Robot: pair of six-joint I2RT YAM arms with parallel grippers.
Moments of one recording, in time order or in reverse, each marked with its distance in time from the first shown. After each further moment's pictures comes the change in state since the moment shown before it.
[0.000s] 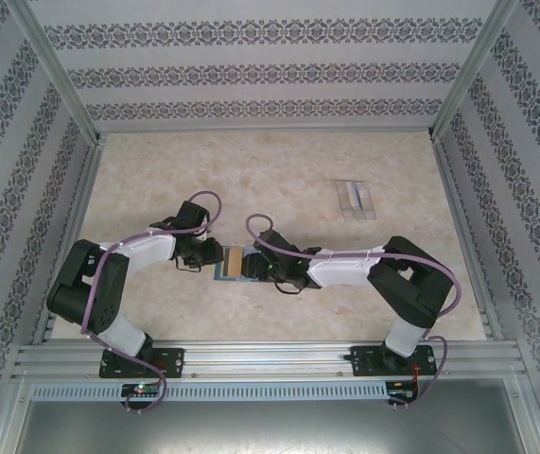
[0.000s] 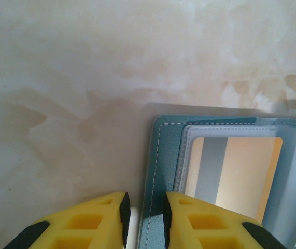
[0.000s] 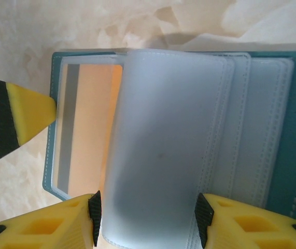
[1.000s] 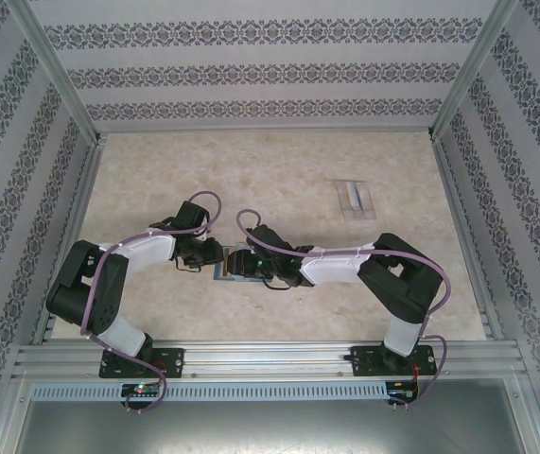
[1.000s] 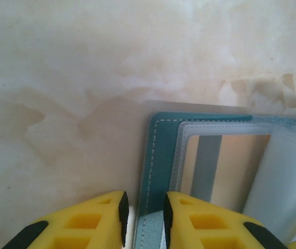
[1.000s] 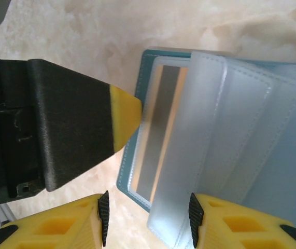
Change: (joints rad) left arm 0.000 -0.008 -0.003 0.000 0.000 0.000; right arm 0.013 0.058 0.058 0.130 -0.120 -0.005
